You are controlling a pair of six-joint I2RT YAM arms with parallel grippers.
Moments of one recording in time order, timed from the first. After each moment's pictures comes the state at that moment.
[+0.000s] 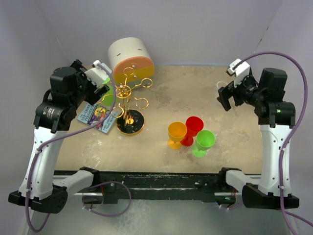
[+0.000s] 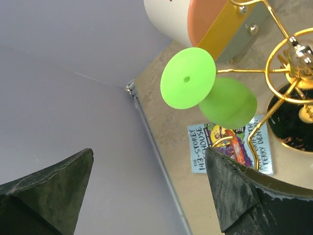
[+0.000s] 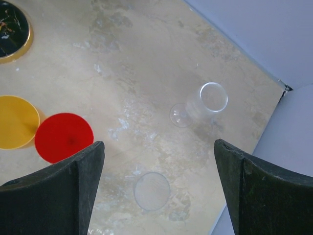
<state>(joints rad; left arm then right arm) -0.26 1.08 1.56 -0.85 -0.15 0.73 -0.08 1.10 1.58 -1.01 -0.46 -0.56</state>
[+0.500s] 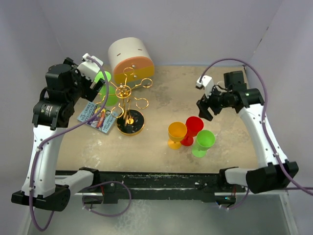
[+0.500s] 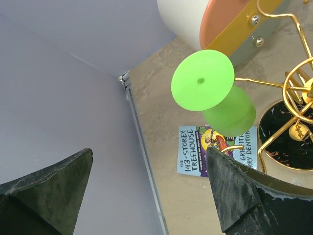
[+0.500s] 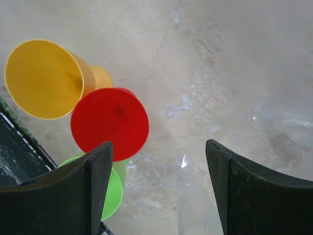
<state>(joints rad) -0.18 1.10 1.58 -0.83 -0.14 0.56 0.14 1.25 1.43 -1.09 -0.45 -0.65</state>
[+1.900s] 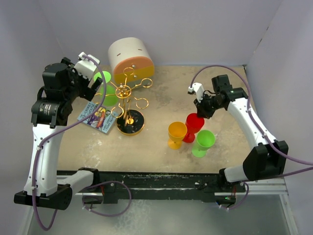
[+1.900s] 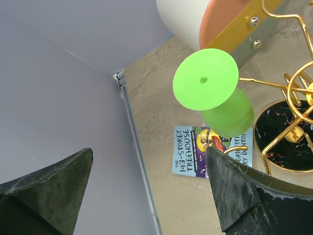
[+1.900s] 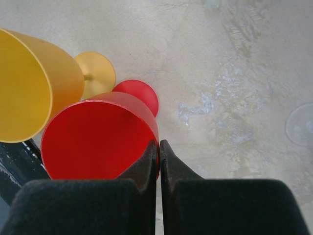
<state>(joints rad) -0.11 1.11 1.58 -0.83 -0.06 0.53 0.20 1.42 1.28 -0.98 -0.46 -0.67</state>
